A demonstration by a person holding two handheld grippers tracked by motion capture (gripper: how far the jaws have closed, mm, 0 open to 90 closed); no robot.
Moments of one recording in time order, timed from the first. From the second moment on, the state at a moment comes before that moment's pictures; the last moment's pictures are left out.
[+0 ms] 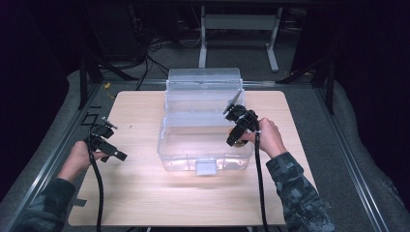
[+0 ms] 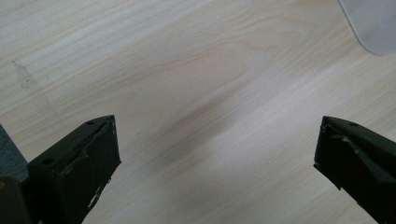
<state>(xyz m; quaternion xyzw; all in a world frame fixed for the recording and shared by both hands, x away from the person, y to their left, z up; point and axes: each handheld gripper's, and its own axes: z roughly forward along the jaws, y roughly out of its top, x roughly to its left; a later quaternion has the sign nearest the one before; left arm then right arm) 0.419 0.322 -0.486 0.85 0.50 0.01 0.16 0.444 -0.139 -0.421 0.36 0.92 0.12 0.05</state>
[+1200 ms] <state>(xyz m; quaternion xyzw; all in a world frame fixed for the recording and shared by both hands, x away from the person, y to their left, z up) 0.421 0.313 -0.487 0.86 0.49 0.01 0.16 0.442 -0.134 -0.471 0.37 0.92 0.08 0.02</state>
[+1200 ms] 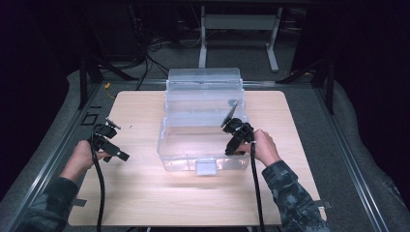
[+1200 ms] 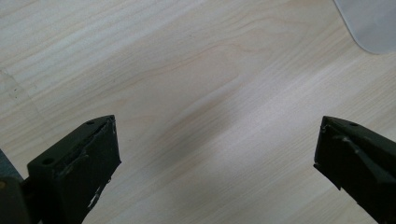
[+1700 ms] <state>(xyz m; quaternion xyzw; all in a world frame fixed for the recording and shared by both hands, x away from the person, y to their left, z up) 0.425 0.309 -0.491 0.86 0.49 0.00 0.16 0.442 -0.138 -0.472 0.37 0.92 0.07 0.02</state>
